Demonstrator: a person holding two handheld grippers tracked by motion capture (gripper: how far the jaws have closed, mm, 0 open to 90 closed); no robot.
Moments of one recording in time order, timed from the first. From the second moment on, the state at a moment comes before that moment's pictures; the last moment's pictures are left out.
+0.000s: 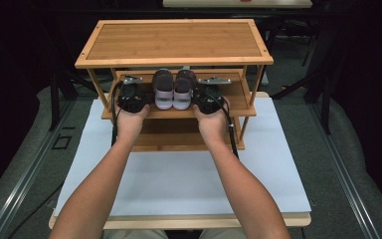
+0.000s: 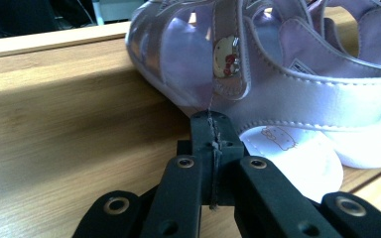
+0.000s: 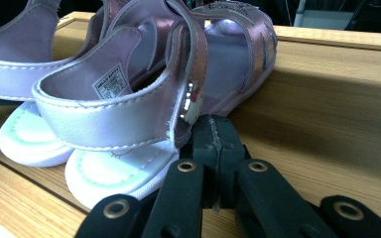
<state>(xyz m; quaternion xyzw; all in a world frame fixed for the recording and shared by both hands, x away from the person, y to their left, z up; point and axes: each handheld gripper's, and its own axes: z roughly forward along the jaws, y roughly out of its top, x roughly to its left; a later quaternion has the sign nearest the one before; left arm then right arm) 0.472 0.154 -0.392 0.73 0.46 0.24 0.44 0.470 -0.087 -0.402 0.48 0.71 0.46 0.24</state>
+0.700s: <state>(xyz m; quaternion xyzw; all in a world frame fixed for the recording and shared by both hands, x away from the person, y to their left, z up) 0.473 0.157 -0.393 0.73 0.47 0.24 0.44 0.474 -0.090 -0.400 0.47 0.72 0.46 0.23</state>
